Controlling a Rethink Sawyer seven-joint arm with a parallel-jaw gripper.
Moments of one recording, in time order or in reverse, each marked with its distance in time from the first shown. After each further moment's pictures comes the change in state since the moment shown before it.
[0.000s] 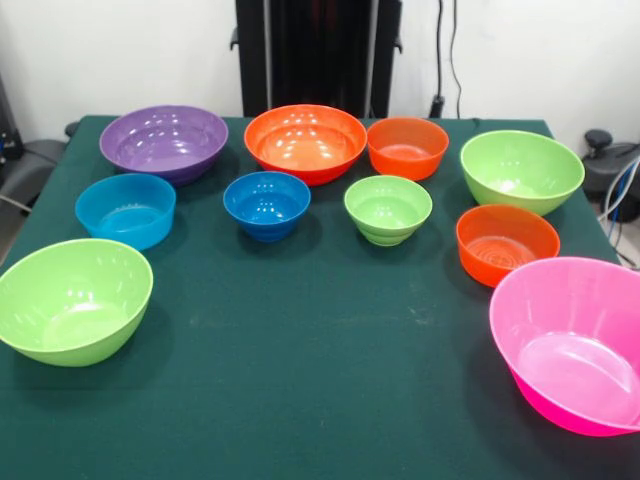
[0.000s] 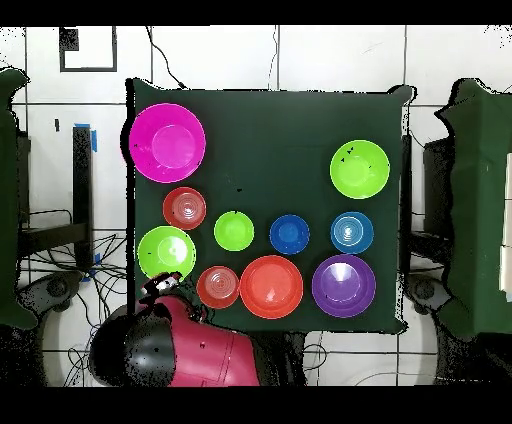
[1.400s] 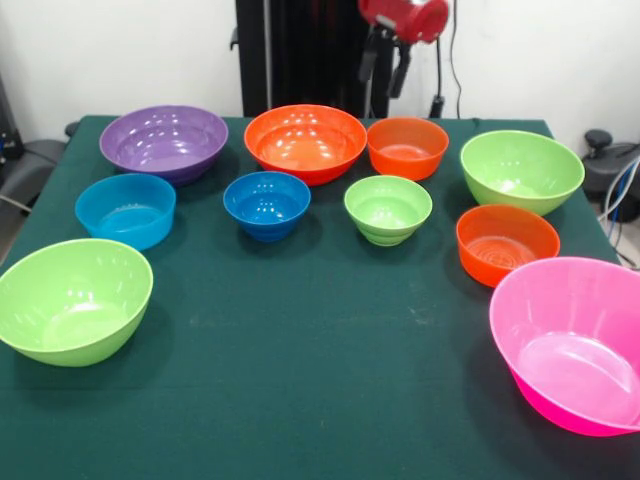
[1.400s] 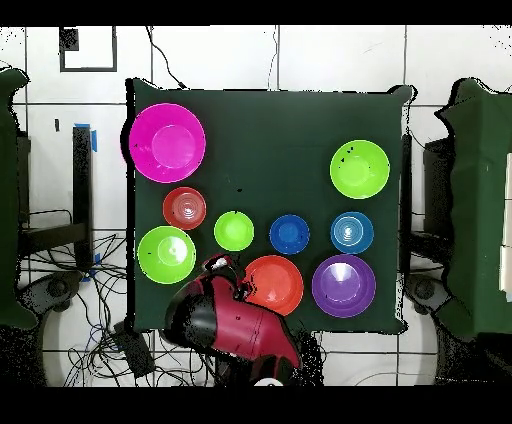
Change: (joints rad) arm -0.110 0.345 0.003 0.030 -0.083 -0.490 0.000
